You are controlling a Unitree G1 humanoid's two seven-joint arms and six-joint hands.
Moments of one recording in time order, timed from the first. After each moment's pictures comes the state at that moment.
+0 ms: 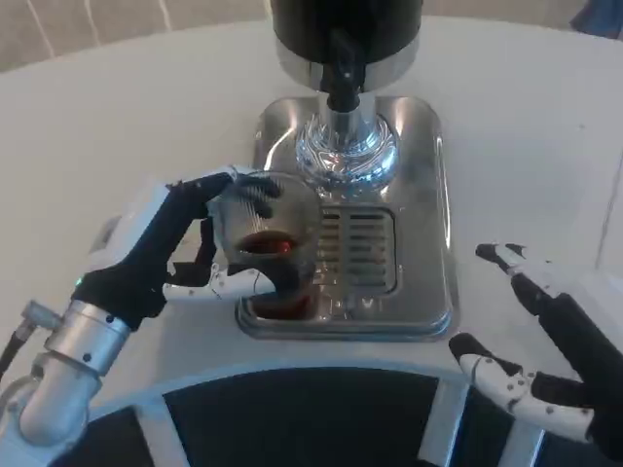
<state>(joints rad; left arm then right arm) -0.69 0.50 -0.10 0.96 0.36 -0.99 0.16 0.07 -0.18 0.01 -0.96 -0.98 0.41 0.76</state>
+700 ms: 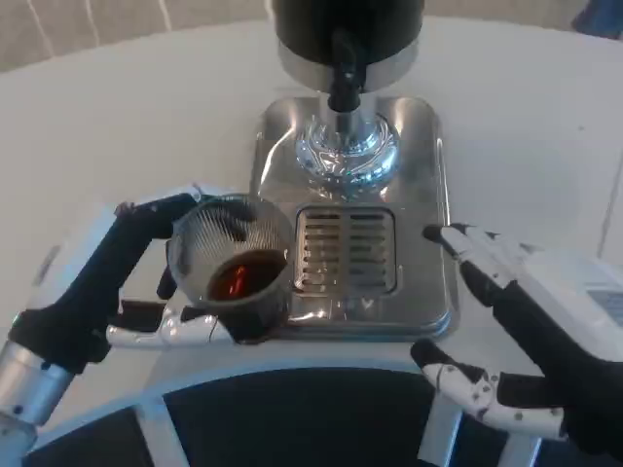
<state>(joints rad) -0.38 0.56 0.04 0.53 0.18 -0.98 -0.05 0.01 -0.31 0.05 -0.99 -0.95 0.31 0.78</state>
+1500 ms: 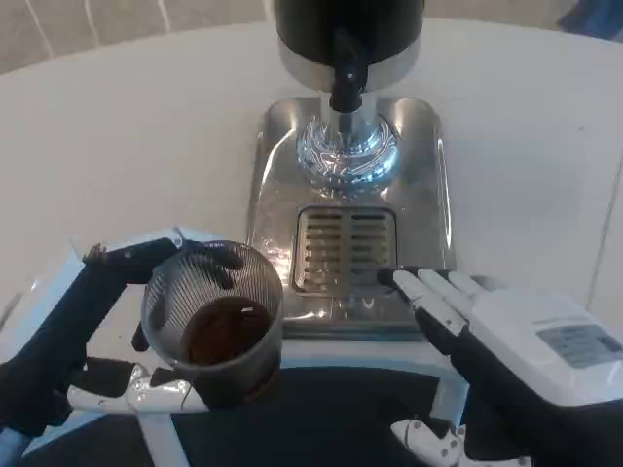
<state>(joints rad) -0.12 0.57 0.15 0.20 0.07 -0.90 -0.19 0.07 -0.30 0.13 -1.03 -1.04 0.23 0.85</state>
